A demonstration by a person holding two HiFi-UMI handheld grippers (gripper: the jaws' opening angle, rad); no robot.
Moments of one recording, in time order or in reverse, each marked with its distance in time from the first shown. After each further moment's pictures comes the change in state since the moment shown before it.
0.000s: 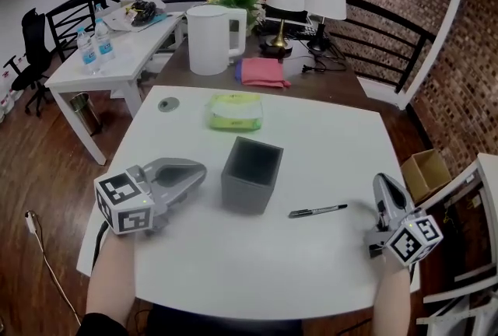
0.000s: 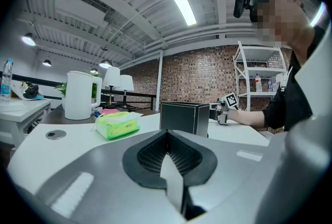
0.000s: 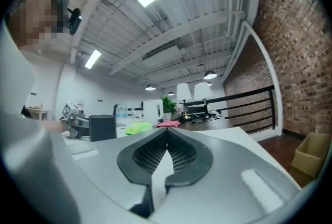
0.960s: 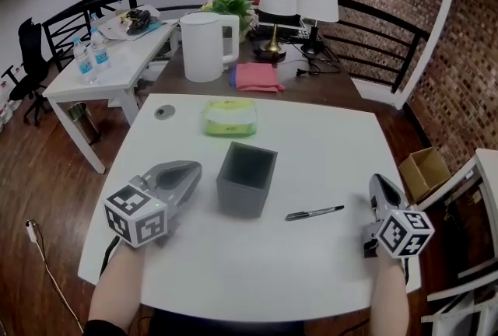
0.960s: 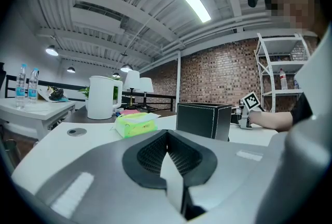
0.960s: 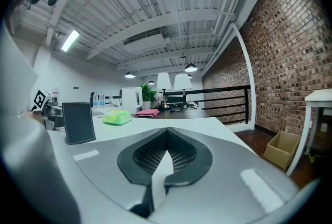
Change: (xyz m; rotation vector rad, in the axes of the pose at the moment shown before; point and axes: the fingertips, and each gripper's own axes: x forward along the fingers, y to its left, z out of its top) left arm 0.007 0.023 0.000 -0.033 -0.017 0.240; right arm 0.004 -0.035 -0.027 0.019 0.131 -0.257
